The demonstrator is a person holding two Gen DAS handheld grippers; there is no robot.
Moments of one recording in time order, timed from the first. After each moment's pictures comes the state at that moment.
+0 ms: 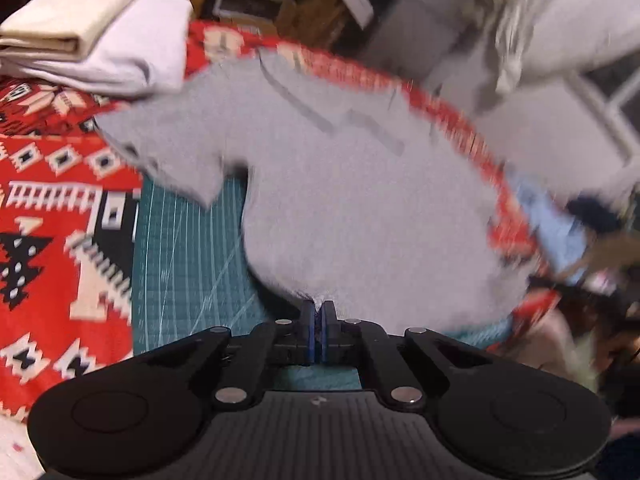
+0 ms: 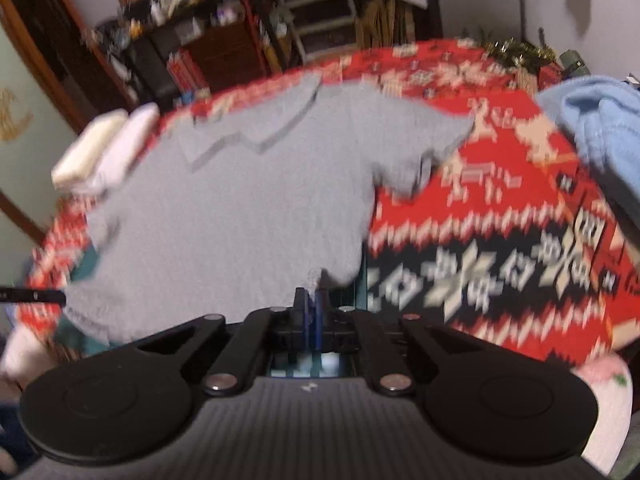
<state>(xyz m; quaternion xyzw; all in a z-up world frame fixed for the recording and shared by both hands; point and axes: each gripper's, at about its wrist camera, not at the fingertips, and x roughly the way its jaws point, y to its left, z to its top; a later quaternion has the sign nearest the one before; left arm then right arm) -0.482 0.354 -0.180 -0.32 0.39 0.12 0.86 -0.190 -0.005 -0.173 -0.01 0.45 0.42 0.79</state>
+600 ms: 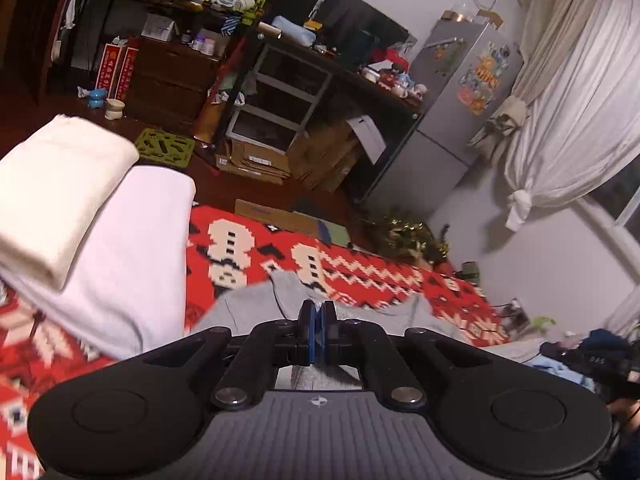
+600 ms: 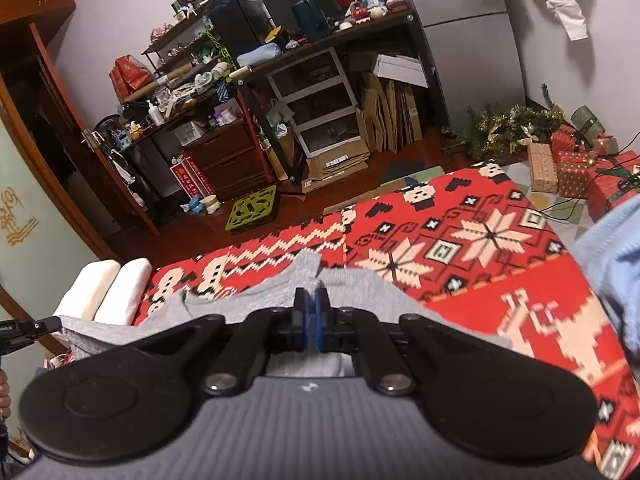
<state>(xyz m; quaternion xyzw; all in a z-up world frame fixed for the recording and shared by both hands) -0.370 0.483 -0.124 -0.30 0.24 0.19 0.91 -0.029 0.095 -0.128 0.06 0.37 0.42 0.83</state>
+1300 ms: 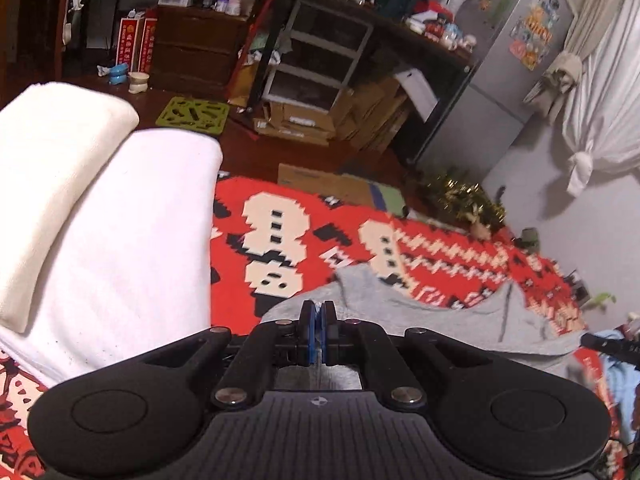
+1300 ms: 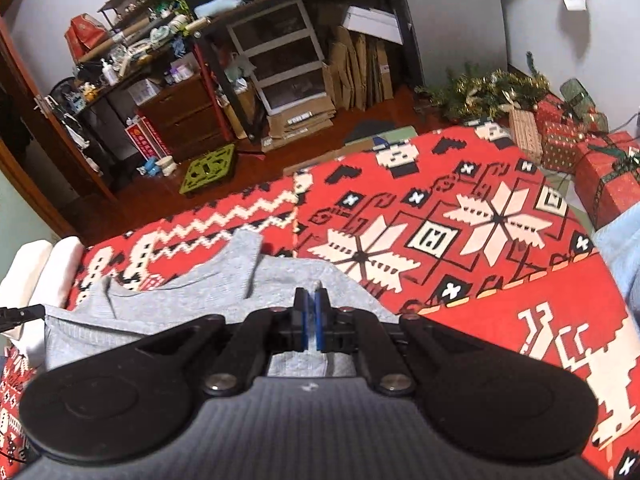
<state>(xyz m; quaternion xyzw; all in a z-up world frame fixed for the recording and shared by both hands) -0.295 0.540 -0.193 -0.28 0.32 0.23 0.88 0.028 0.156 -0.201 0.01 0.43 0.37 0.82</state>
